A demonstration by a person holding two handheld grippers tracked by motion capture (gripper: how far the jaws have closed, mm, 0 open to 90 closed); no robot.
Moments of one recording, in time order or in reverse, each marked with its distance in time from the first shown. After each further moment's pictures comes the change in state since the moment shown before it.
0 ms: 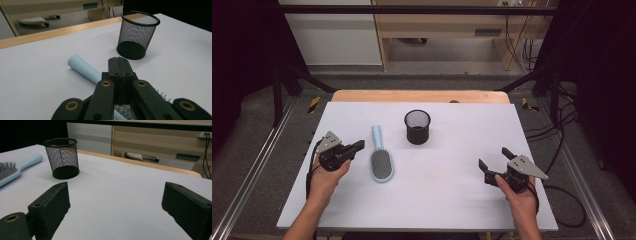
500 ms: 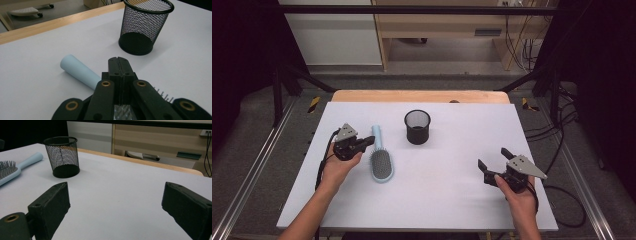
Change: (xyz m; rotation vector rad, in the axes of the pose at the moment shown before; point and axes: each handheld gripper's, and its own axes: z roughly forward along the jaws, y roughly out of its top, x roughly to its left) left arm 0.008 0.008 0.045 0.105 -0.019 0.047; right arm 0.001 -0.001 0.002 0.011 0.003 0.004
